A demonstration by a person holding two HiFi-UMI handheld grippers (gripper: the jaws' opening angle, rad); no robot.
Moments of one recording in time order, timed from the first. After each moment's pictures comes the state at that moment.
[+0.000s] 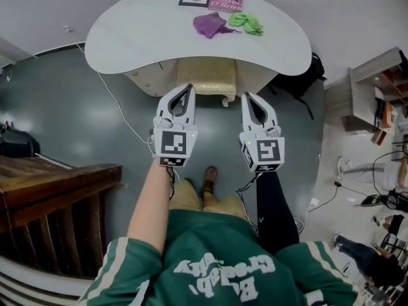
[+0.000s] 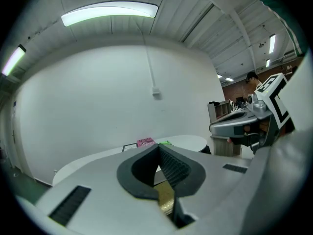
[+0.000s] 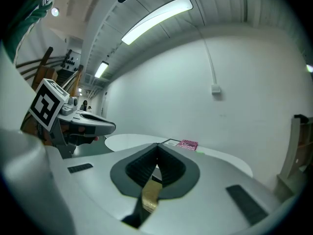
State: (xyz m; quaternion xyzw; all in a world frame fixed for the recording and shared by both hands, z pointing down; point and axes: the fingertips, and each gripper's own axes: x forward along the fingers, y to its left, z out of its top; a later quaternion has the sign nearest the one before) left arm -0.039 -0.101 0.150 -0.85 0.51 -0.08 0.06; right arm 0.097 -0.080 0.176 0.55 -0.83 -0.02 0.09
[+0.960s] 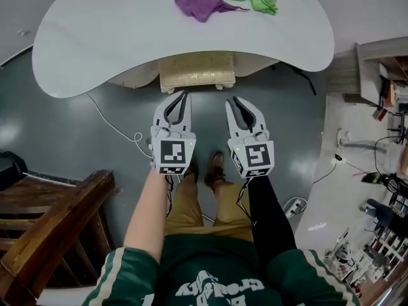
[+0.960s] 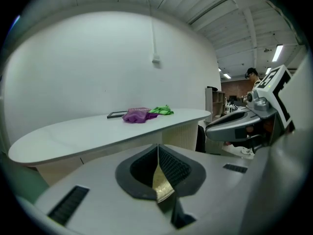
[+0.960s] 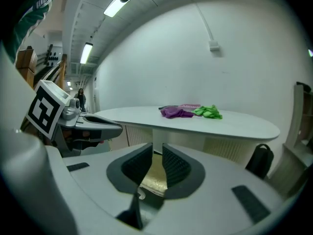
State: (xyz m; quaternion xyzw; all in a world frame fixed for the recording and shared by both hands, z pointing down) left arm -0.044 -0.214 0.346 -0.88 0.46 -0.13 -0.04; right arm 0.064 -0.176 0.365 0.56 -0.81 0.10 0.16
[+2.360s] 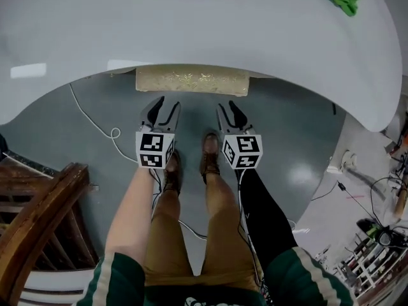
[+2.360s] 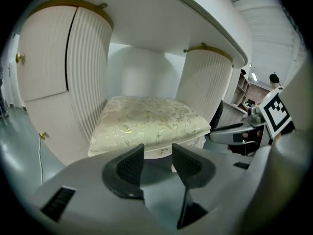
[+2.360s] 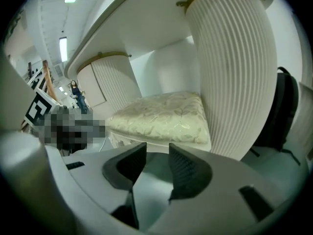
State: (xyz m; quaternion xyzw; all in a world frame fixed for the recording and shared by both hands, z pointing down) left arm -0.033 -0.275 0.701 -0.81 0.50 -0.20 -0.25; right arm 0.129 -0.253 0.724 0.51 -0.78 0.28 0.21
